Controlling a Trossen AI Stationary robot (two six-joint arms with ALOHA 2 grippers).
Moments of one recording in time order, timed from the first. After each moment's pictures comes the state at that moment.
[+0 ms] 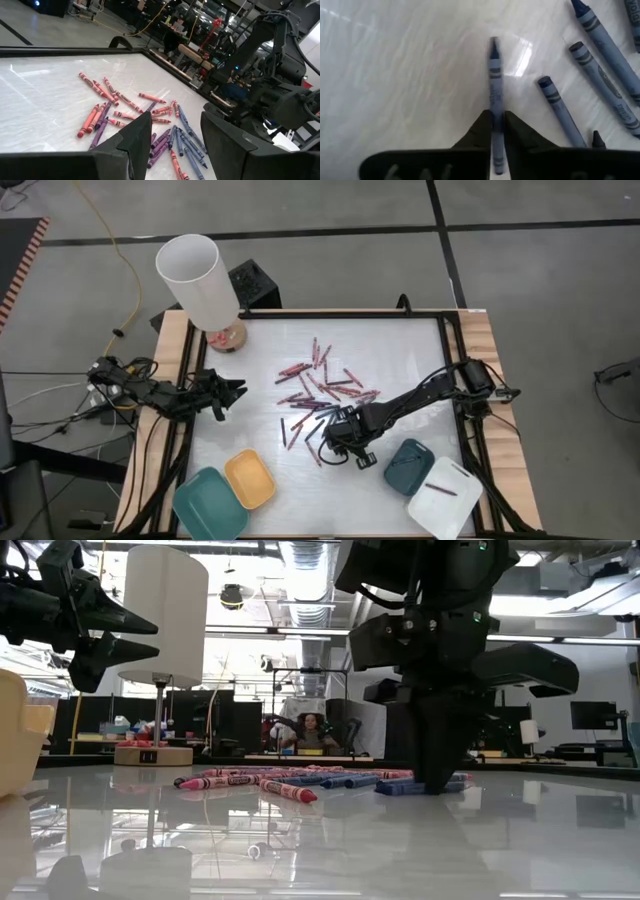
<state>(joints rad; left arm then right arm) -0.42 0.02 0.03 0.03 -0.79 -0.52 0.25 1.95 1.29 -0.69 0.07 -0.12</state>
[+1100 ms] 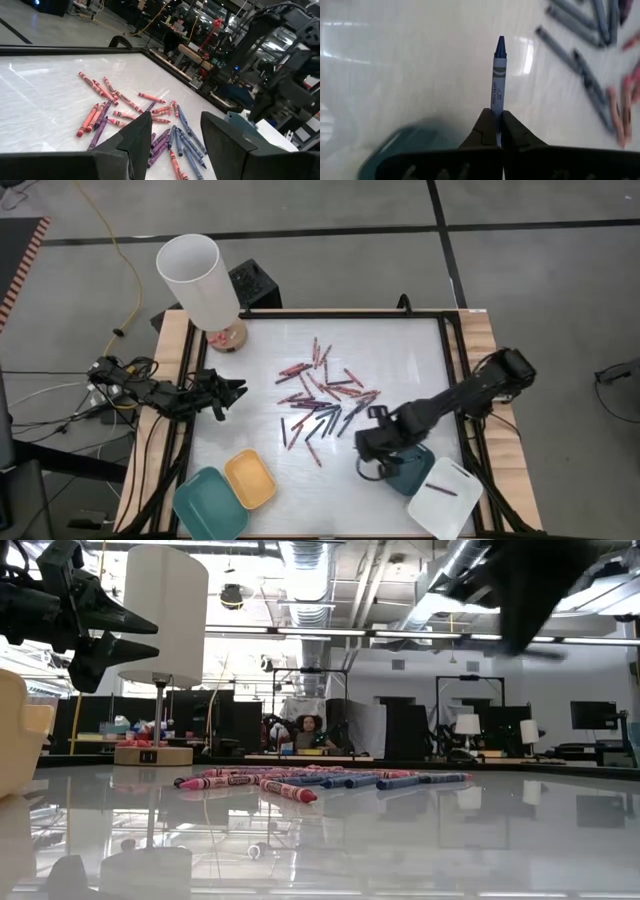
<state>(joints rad) -0.42 0.02 0.03 0.03 -0.79 -0.53 0.47 1.58 1.32 -1.00 0.11 0.34</state>
